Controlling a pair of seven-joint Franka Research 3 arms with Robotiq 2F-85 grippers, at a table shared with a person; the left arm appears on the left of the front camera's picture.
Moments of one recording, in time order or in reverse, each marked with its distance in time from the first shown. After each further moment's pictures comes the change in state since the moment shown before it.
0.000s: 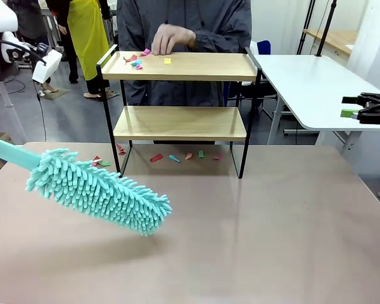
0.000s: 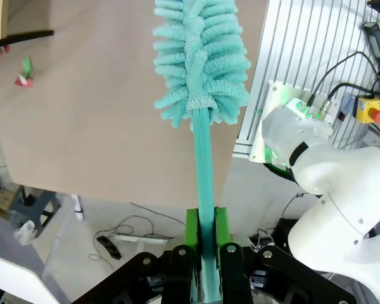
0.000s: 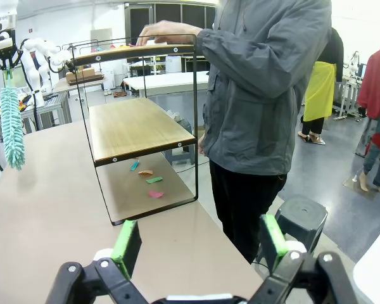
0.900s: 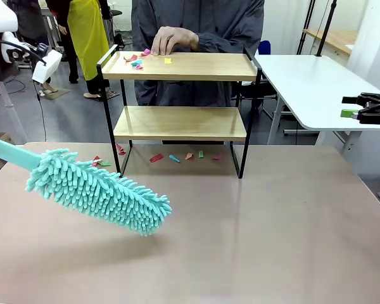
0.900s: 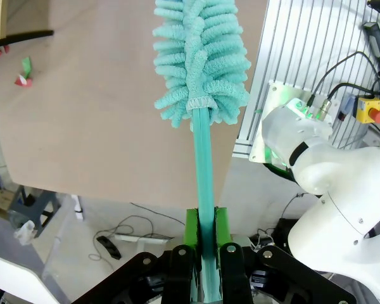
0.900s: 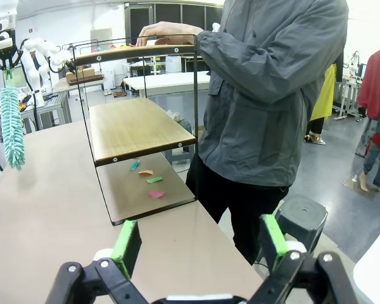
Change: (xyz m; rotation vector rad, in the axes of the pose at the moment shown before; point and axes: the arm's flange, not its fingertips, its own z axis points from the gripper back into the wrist) left arm 0.000 0.000 0.000 0.000 0.000 0.000; right arm 0.000 0.000 0.000 0.000 0.000 0.000
